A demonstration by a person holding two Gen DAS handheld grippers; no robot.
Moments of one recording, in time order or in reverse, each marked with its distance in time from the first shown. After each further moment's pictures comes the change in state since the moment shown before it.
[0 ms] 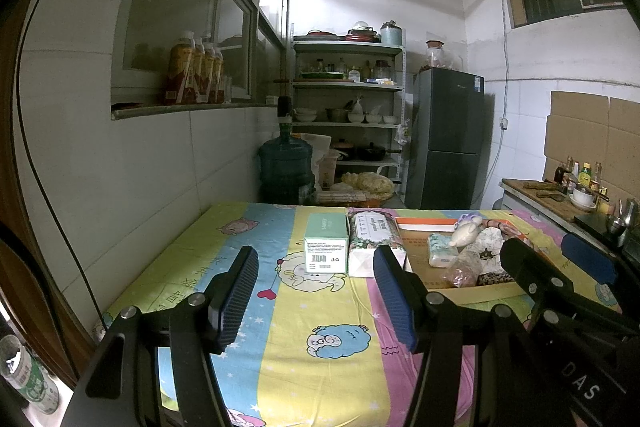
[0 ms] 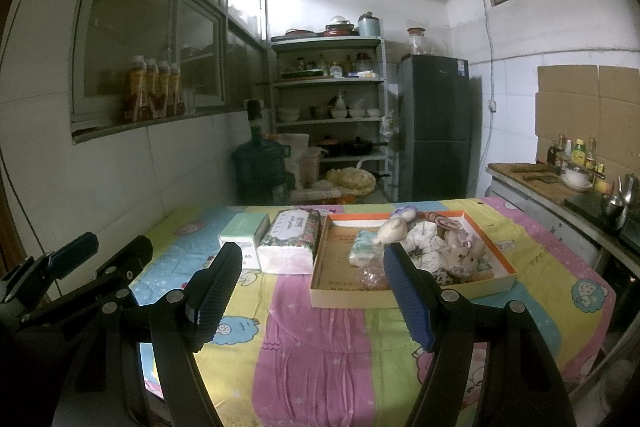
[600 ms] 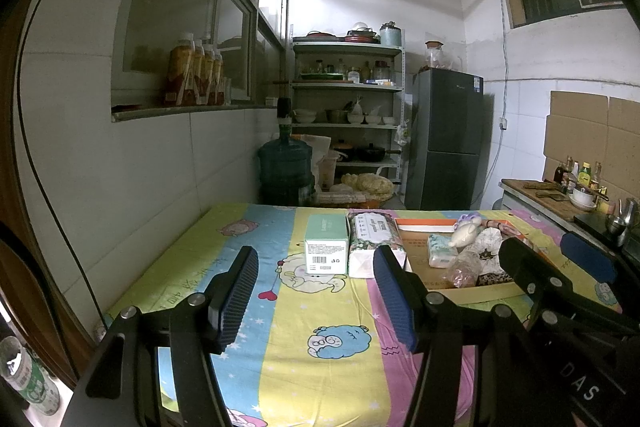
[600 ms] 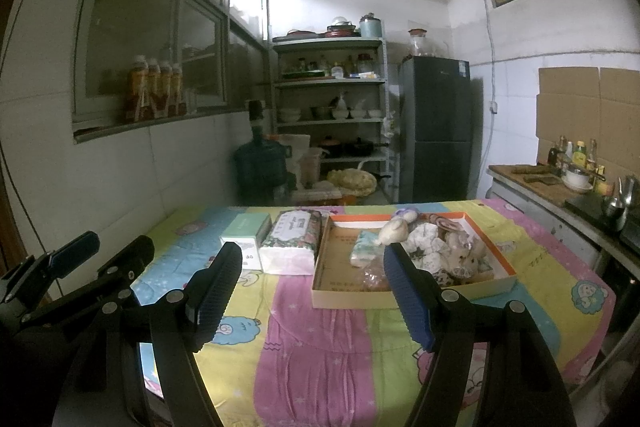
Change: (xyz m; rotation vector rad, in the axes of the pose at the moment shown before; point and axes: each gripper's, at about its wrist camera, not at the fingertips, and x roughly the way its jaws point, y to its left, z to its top) left arm 0.000 -0.001 0.000 0.000 -0.001 0.001; right arm 0.000 0.002 0.001 -0.001 -0.001 0.001
